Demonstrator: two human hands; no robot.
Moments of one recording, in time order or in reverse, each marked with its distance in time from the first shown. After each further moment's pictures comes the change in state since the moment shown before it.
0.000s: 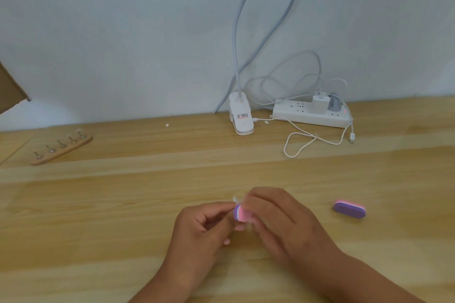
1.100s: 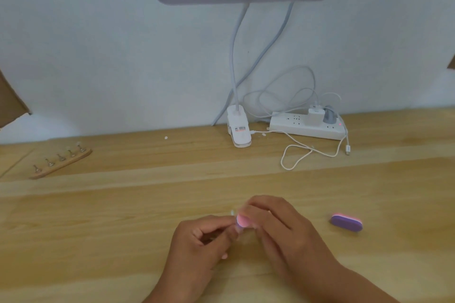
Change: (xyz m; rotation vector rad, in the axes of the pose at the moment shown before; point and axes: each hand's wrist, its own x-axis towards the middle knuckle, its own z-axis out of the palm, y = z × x) left_hand 0.002 -0.006 -0.002 0.018 -0.017 0.087; right_hand 0.000 0.003 -0.004 -0.034 -0.030 0.044
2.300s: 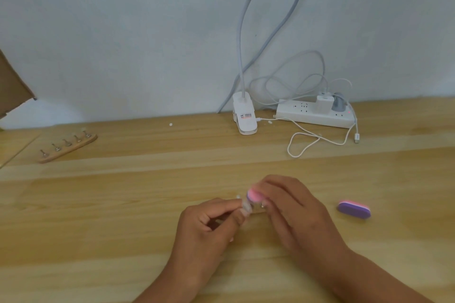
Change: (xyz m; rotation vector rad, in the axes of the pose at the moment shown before) left_hand -0.003 0.003 0.005 0.037 0.070 0.091; right_hand -0.002 0.005 0.004 0.003 0.074 0.098
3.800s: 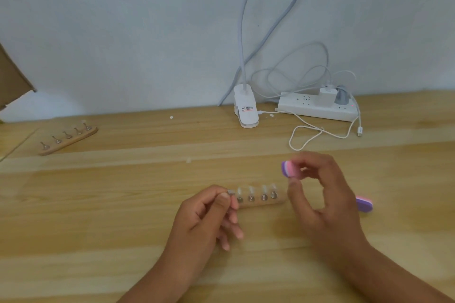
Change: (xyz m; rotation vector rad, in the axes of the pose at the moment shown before) left_hand -0.002 0.004 -0.010 -0.111 -0.049 -0.164; right_hand 0.008 -0.005 -0.017 0.213 0.178 0.318
